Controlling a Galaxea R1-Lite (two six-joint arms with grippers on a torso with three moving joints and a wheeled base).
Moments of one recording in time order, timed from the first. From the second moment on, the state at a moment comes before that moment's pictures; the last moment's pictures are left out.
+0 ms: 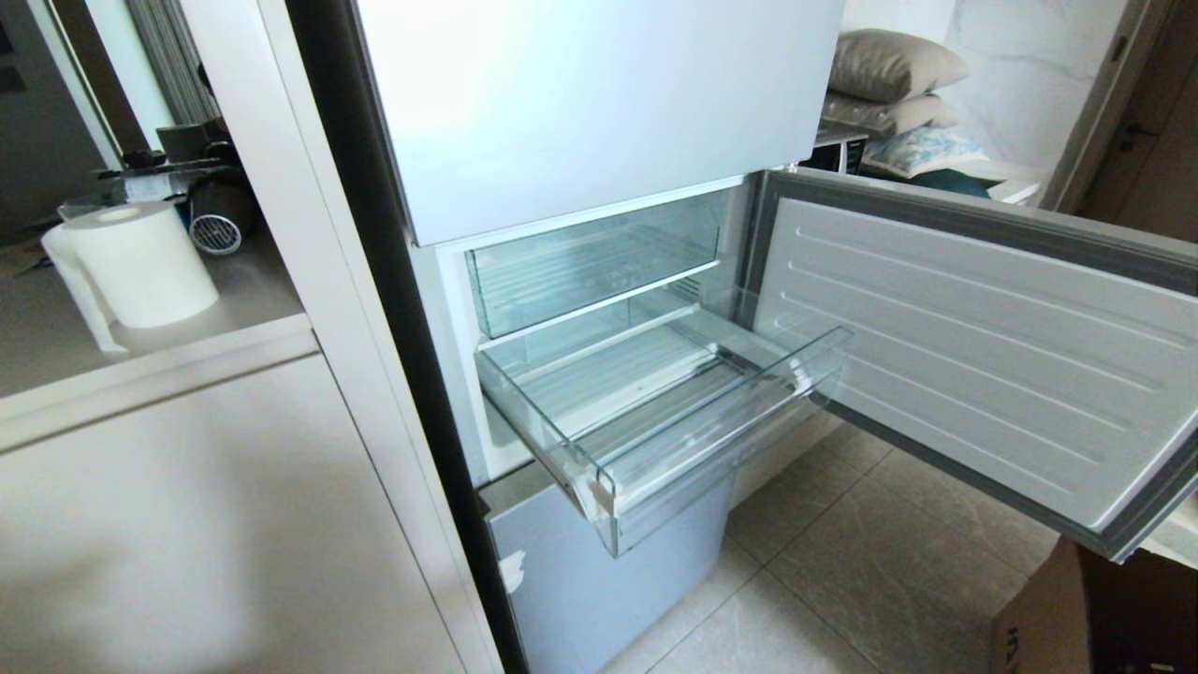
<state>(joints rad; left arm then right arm) 0.00 0.00 0.00 0.00 0.00 0.01 -0.36 0.60 -0.36 -0.04 -0.01 0.31</state>
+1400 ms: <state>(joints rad) 0.00 0.00 0.00 0.00 0.00 0.01 -1.02 1.63 -0.63 -0.51 0.26 0.06</state>
